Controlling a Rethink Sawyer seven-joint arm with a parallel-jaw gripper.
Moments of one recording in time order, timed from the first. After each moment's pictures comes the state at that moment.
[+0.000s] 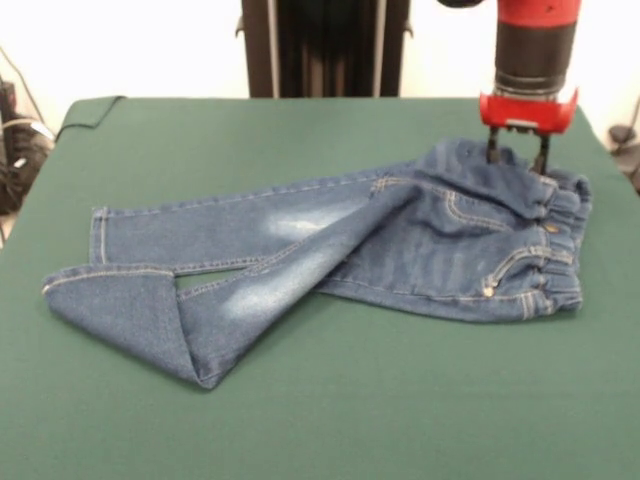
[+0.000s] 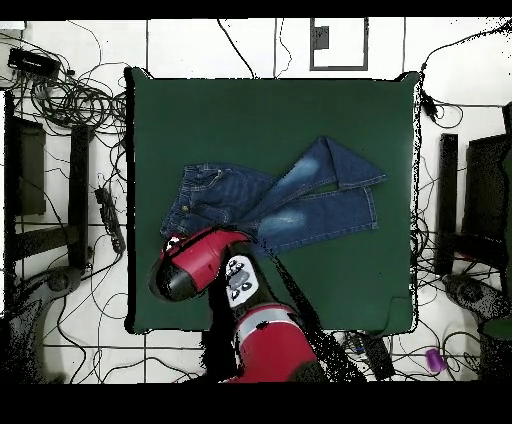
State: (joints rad) arm -0.02 -0.55 0.24 1.81 -0.58 0.26 2.89
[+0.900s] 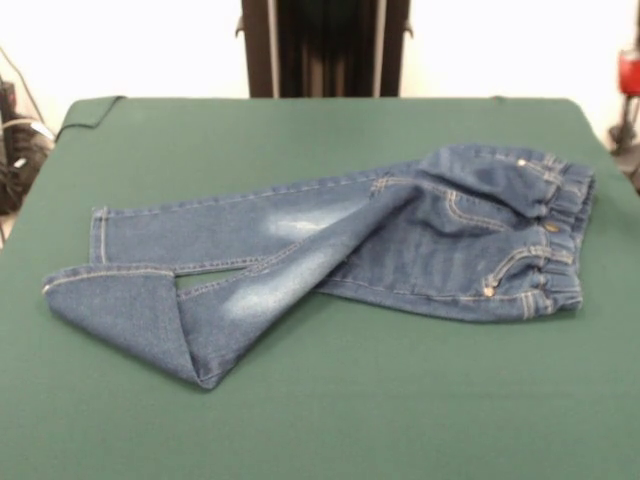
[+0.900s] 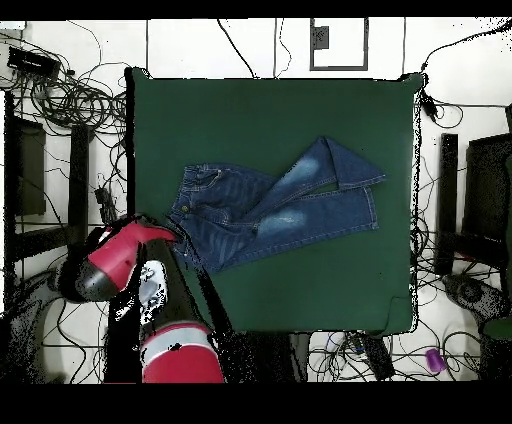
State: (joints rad) arm 0.22 -0.62 0.25 1.67 -0.44 0.38 2.89
